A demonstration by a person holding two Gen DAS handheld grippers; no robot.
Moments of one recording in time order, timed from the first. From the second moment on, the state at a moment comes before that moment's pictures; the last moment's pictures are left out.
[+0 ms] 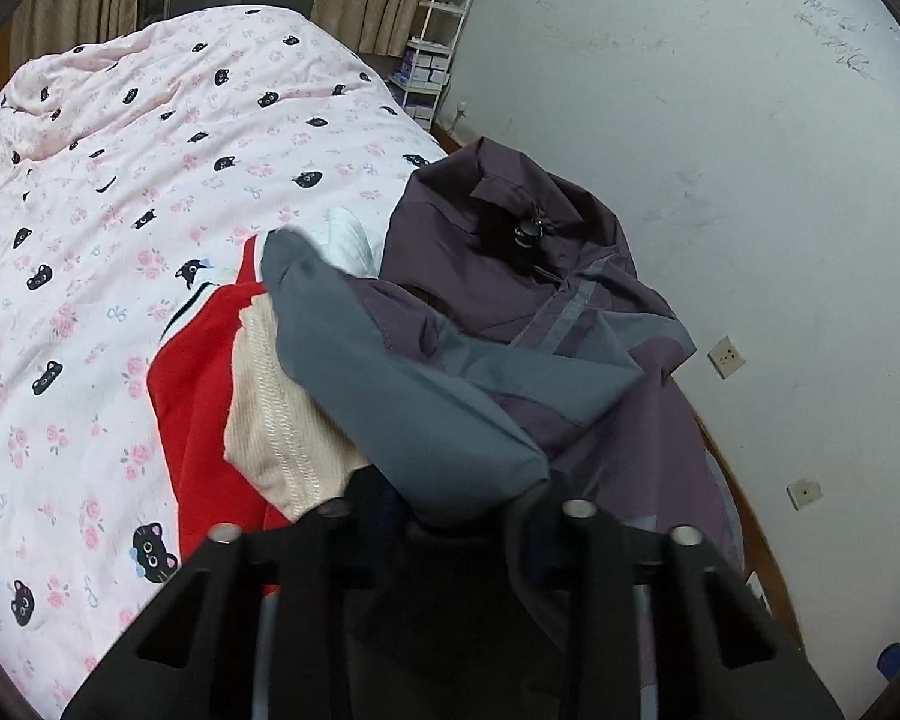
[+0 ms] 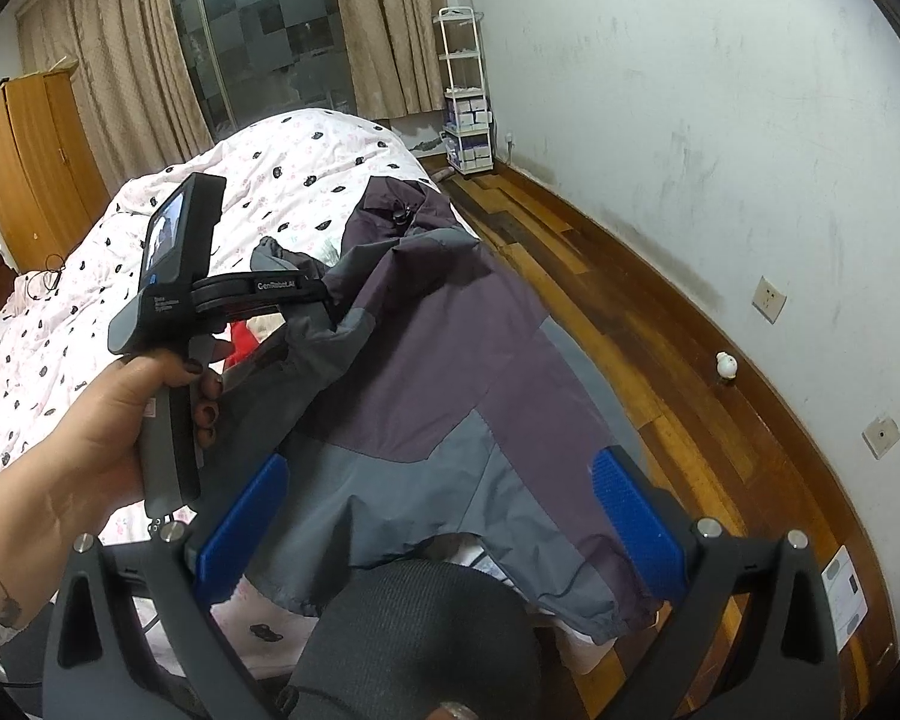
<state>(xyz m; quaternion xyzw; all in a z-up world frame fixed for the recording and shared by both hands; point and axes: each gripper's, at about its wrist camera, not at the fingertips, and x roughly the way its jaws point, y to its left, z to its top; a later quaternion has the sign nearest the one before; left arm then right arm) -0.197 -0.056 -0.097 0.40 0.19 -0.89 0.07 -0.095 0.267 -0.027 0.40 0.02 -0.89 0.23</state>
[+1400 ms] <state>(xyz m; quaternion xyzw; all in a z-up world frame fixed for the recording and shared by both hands) -0.035 -0.241 -0.023 0.23 0.27 -0.91 0.21 -0.080 0.201 -0.027 0.39 0.07 -0.88 0.27</state>
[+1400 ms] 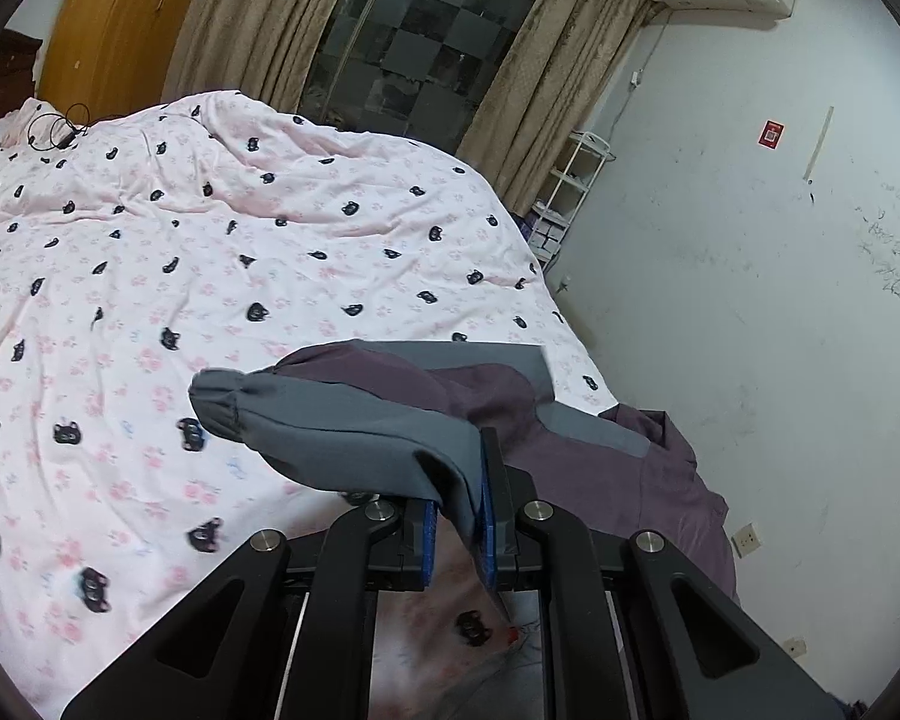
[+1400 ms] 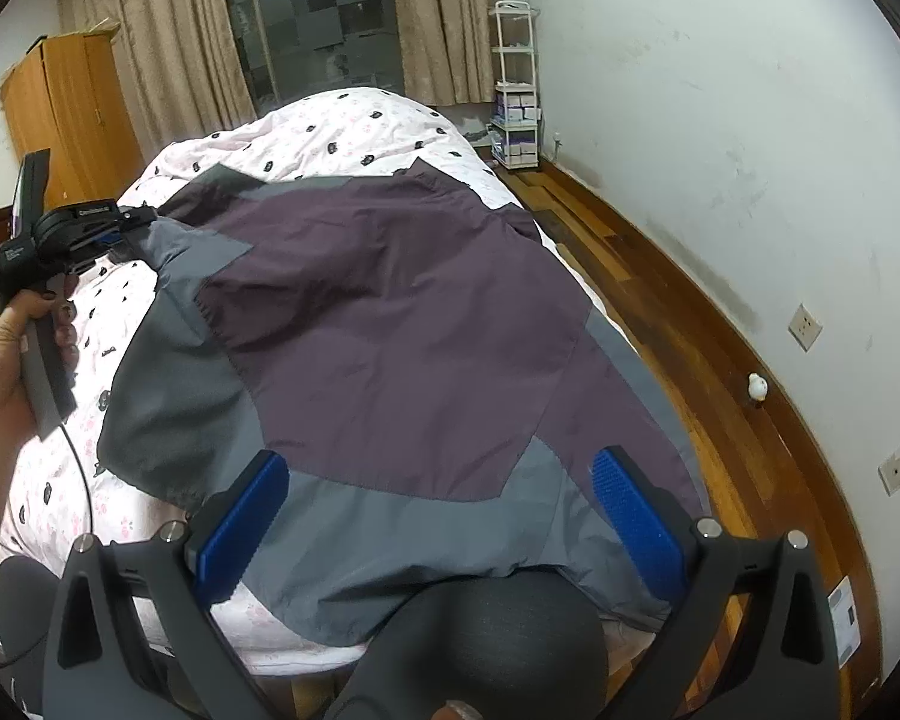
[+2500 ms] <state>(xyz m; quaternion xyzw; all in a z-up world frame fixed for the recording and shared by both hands) 0.183 -0.380 -0.073 0.26 0.28 -0.85 0.37 -0.006 -0.004 -0.067 0.37 0.21 -0.82 0.39</state>
